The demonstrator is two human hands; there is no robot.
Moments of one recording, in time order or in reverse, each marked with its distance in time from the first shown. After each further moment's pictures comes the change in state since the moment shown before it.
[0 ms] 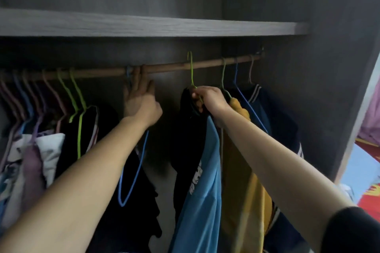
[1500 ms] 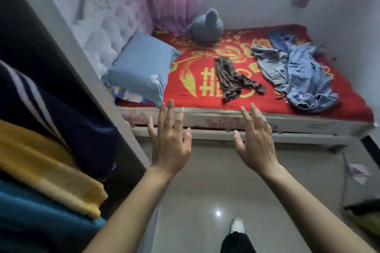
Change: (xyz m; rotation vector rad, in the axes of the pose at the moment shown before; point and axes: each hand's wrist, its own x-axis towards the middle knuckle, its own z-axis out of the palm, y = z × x) left_hand -0.371 0.515 0.019 -0.965 -0.385 0.814; right_hand -0.524 0.199 -0.431 -1.423 0.951 0.416
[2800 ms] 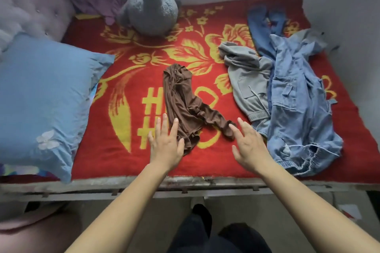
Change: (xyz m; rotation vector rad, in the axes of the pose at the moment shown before) left_hand 0.544 0.139 0.507 0.047 -0.627 -0.144; right_hand 0.499 0.495 0.193 -0.179 -0.616 0.130
